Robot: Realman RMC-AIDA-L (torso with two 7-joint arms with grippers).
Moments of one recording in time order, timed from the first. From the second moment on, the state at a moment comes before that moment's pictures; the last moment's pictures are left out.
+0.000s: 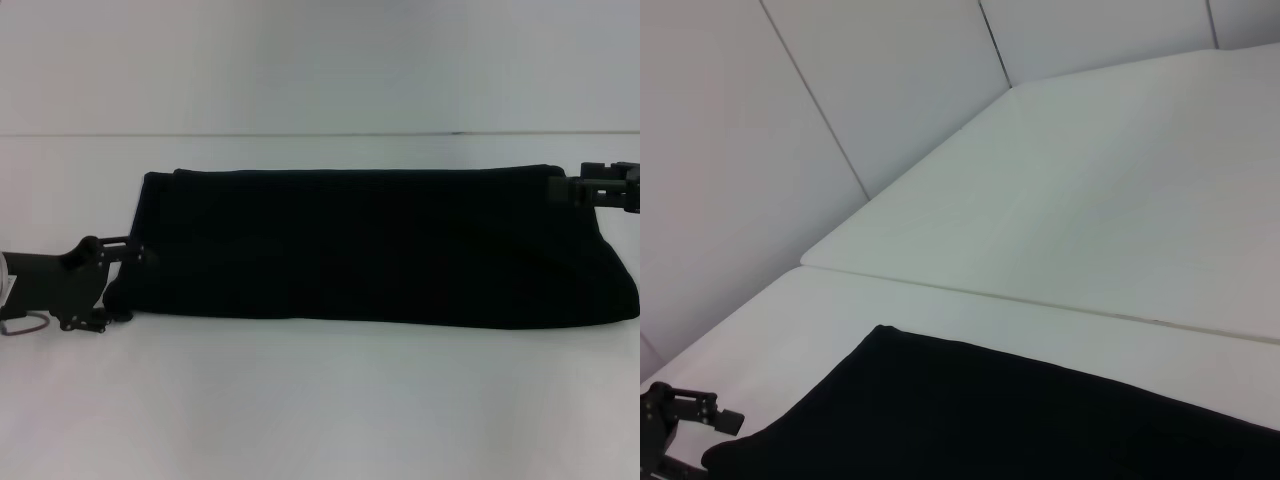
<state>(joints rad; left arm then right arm) -0.69 -1.96 0.33 0.51 2.57 1.26 -2.95 0.66 1.95 -0.41 -0.72 -2.23 -1.51 1.81</state>
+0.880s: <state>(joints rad) -0.70 -1.95 0.34 0.51 2.58 1.23 -2.91 0.65 1.95 -0.41 -0.72 -2.23 -1.51 1.81</state>
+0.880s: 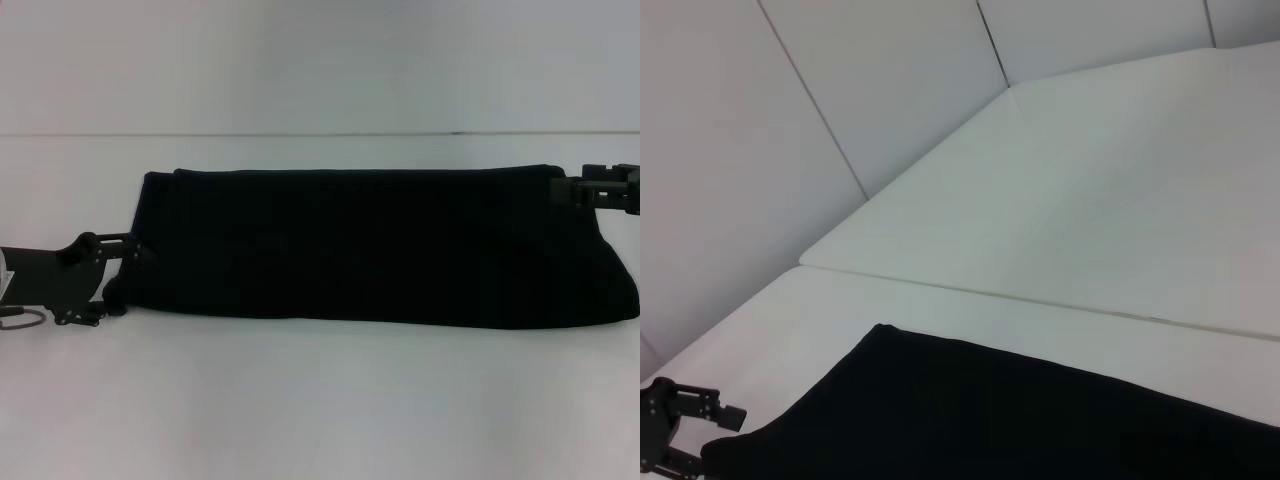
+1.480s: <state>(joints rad) -0.69 -1.96 0.35 0.51 2.59 1.22 -2.84 0.65 1.95 -0.41 -0.72 -2.23 -1.51 1.81</state>
